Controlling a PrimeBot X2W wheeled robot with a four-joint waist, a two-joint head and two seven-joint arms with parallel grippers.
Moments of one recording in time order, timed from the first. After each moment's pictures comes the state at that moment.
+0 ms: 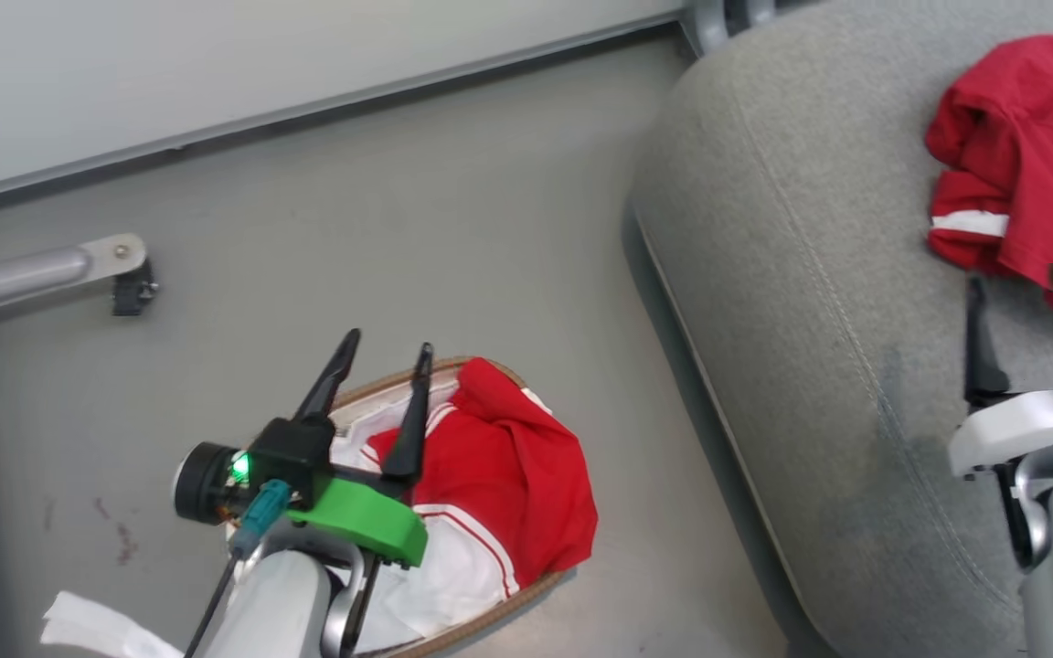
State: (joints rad) left arm -0.26 0.06 -0.32 0.31 -0.20 -0.11 -0.26; right arm -0.33 -0.14 -0.25 0.34 -0.07 0.13 -0.26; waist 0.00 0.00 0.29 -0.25
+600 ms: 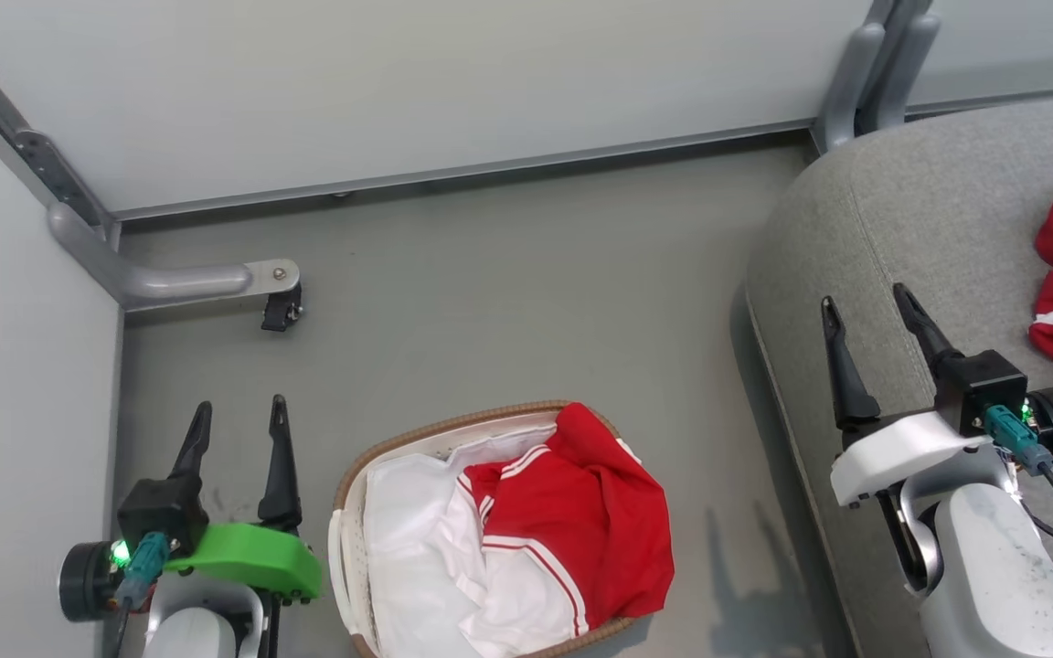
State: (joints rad) left arm -0.16 0.05 -0.04 0.37 -0.17 -0.08 -0.26; right arm -0.31 -0.06 -0.05 0.34 0.00 0.13 -0.26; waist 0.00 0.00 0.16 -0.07
